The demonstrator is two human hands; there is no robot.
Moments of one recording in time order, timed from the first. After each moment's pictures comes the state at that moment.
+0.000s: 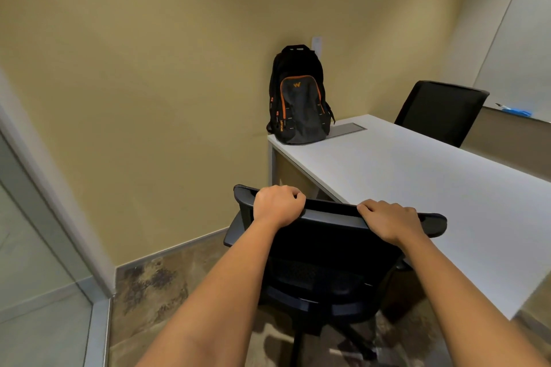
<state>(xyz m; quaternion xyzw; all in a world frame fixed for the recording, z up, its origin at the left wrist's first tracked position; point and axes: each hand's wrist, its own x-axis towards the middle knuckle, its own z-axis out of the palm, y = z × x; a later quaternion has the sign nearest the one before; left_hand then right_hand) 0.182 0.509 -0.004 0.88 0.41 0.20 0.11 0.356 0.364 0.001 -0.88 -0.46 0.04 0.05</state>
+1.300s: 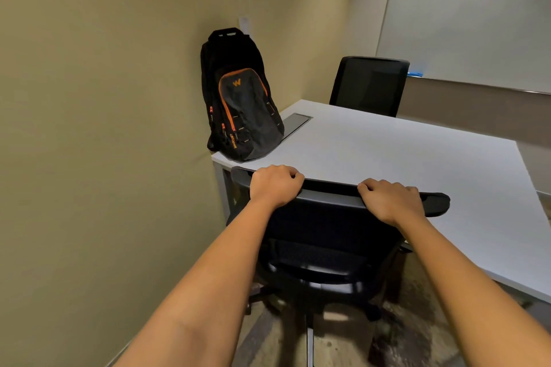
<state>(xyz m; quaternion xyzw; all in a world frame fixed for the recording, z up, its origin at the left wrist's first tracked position) 0.304 0.849 -0.011 0.96 0.18 0.18 0.13 0.380 0.637 -0.003 -0.97 -0.21 0.02 0.08</state>
